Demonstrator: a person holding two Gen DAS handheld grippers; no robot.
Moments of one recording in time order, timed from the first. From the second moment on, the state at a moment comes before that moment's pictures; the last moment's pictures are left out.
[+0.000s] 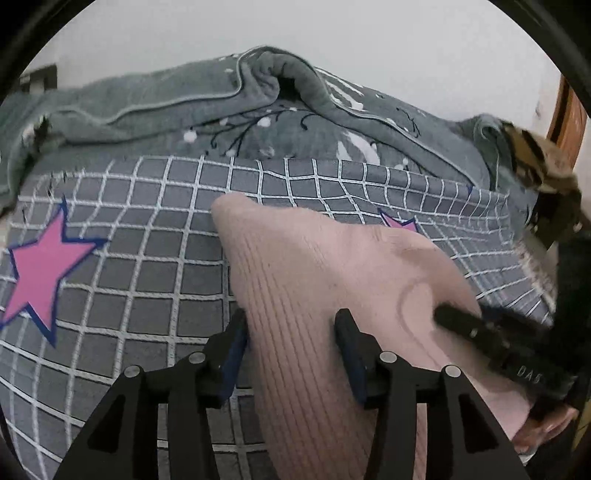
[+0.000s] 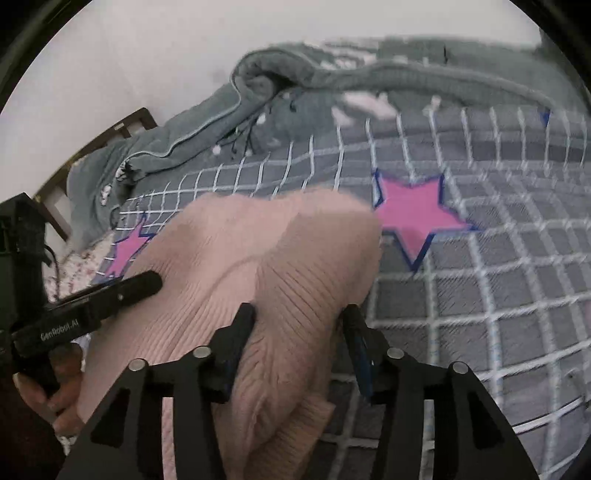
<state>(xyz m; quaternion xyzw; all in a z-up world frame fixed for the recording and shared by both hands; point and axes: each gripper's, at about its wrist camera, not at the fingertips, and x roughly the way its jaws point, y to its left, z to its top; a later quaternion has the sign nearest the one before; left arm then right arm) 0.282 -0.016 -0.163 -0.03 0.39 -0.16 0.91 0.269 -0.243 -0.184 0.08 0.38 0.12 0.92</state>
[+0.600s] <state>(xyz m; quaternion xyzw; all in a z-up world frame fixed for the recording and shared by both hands) 0.245 0.019 -0.138 -0.04 0.37 -0.14 0.92 0.293 -0.243 -0.181 0.04 0.39 0.07 0.92</state>
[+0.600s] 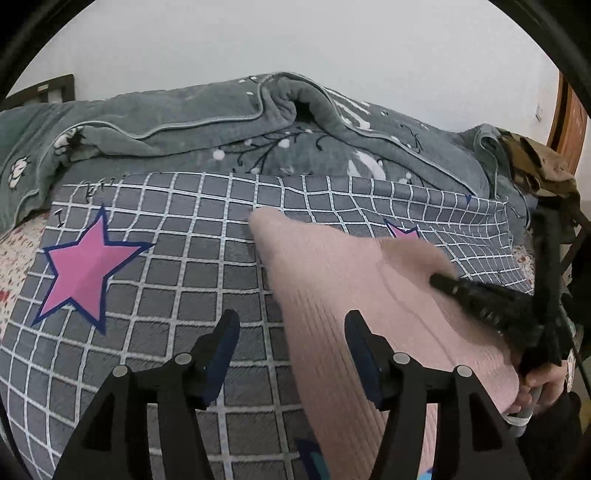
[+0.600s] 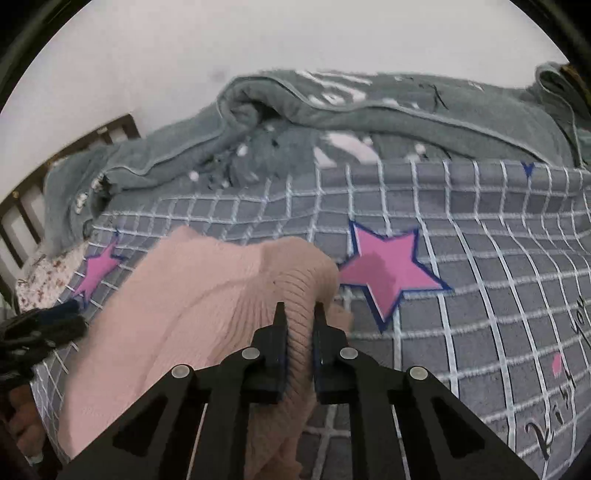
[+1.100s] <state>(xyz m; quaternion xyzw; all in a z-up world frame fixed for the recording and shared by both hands) 0.196 0.051 -0.144 -0.08 0.38 -0.15 0.91 0.188 -0.231 -0.146 0.07 0.35 0.11 0.93</state>
